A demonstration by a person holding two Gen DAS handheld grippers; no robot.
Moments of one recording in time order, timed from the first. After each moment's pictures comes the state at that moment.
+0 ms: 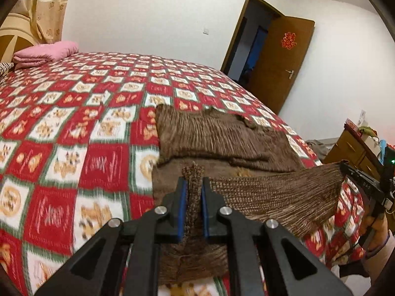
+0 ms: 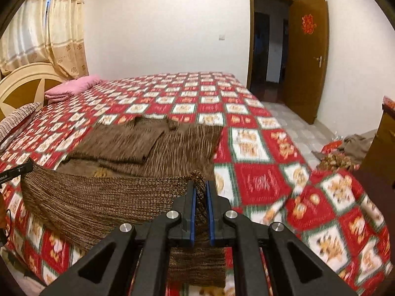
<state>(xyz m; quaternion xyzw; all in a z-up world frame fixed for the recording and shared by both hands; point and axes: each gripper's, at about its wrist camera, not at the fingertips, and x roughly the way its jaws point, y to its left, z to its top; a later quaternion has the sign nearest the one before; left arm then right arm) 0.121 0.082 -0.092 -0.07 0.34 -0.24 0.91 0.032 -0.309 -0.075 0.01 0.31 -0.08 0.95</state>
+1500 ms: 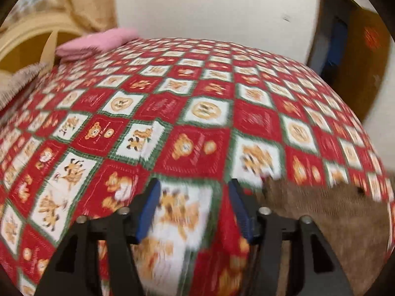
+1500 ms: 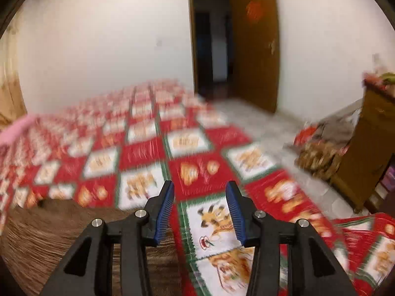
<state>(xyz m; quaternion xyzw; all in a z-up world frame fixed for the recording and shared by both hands) 0.349 0.054 -0.114 -0.02 0.40 -0.01 0.91 0.243 -0.410 -0.109 0.08 0.26 -0.24 0.93</state>
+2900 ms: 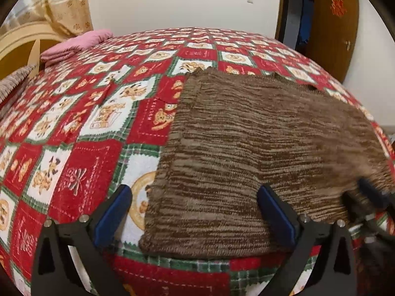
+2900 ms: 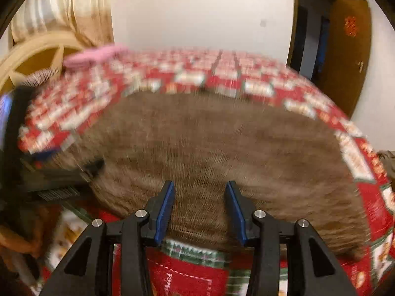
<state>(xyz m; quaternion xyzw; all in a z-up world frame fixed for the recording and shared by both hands) 0.213 0.003 -0.167 0.01 0.41 -0.06 0.91 0.164 -0.179 -0.173 -0.03 0.39 0.00 0.92</state>
